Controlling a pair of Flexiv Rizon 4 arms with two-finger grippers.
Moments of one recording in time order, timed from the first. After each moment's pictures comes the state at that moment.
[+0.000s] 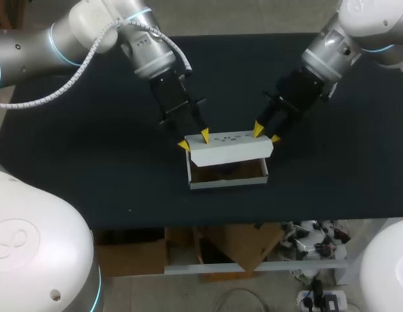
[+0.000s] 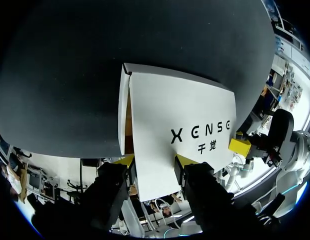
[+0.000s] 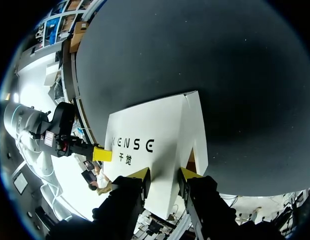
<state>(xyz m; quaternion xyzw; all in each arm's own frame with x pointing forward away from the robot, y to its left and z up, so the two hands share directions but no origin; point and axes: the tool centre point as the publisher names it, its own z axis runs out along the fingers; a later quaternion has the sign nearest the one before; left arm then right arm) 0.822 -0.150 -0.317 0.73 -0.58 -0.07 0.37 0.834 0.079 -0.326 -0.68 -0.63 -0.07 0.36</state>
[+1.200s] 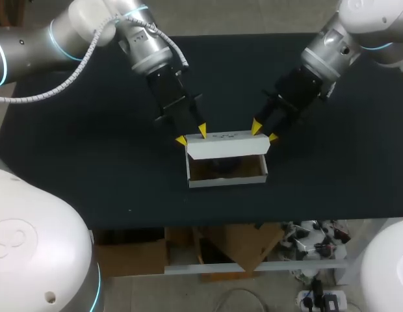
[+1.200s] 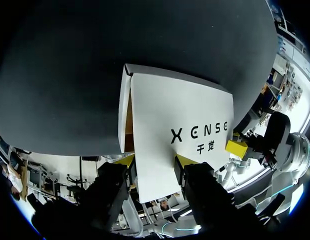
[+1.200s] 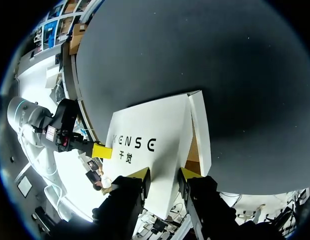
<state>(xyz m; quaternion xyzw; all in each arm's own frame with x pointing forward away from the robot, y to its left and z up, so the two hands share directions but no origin) 0.835 -0.145 -0.313 0.72 -0.57 -0.08 0.39 0.839 0.085 -0.323 -0.69 -0.62 -0.07 0.38</state>
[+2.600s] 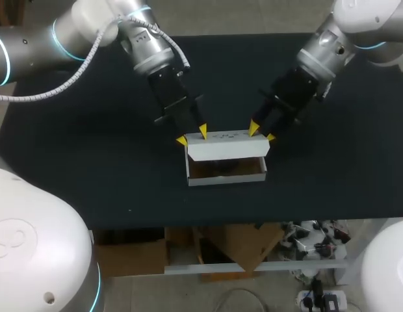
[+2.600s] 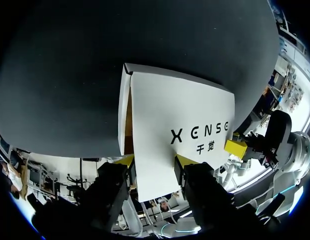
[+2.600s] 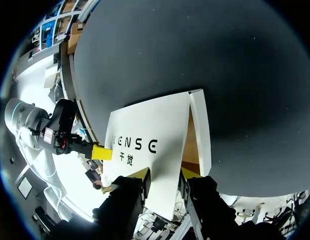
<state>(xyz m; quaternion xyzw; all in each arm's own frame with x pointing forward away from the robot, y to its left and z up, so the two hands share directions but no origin) 0.838 -0.146 -0.319 0.72 -0.57 -0.08 0.39 0.843 0.089 -0.331 -0.68 -0.62 -0.06 0.38</state>
